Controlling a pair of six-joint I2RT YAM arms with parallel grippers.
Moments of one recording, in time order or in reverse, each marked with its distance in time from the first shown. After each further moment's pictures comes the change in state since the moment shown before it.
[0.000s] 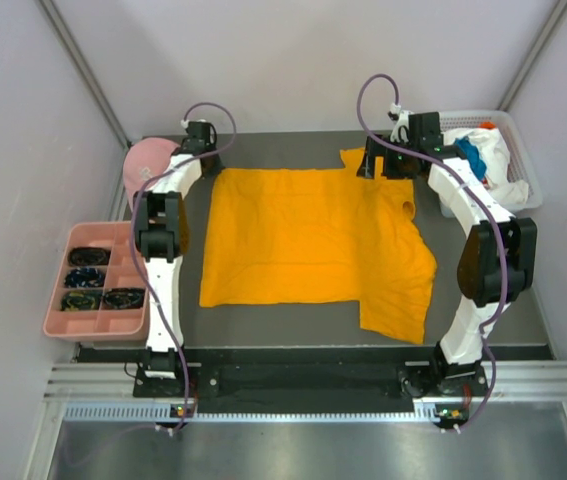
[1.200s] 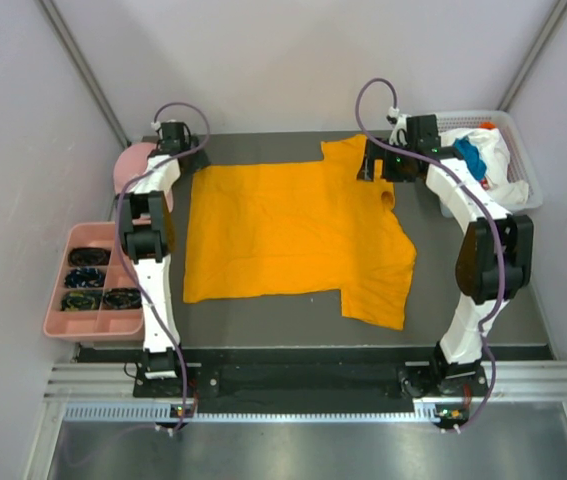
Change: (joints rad) left arm 0.118 -0.010 -0.001 0.019 -0.040 -0.006; right arm 0.000 0.020 -0.008 0.000 0.014 0.000
